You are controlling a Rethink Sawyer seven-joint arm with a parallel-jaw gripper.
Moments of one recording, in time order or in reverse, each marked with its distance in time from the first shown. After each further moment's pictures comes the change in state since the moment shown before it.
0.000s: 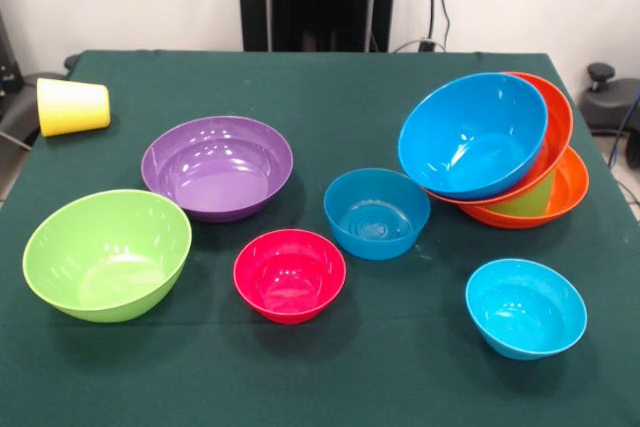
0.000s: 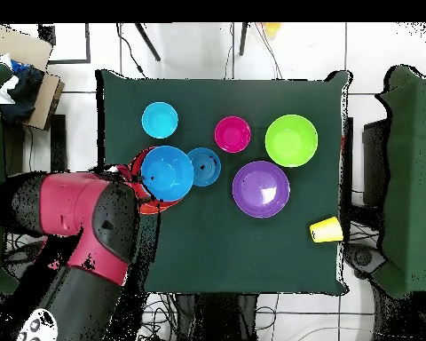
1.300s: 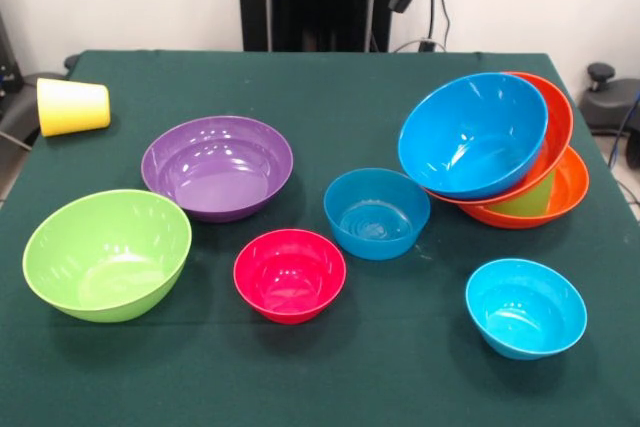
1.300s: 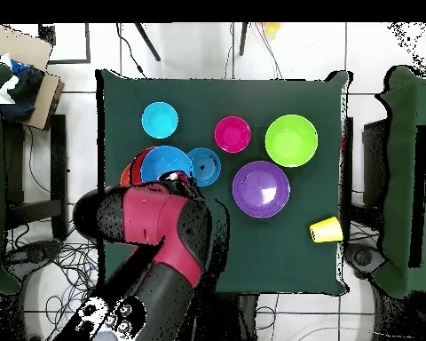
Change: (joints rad) arm -0.157 -0.058 0.090 0.165 -0.183 -0.271 0.000
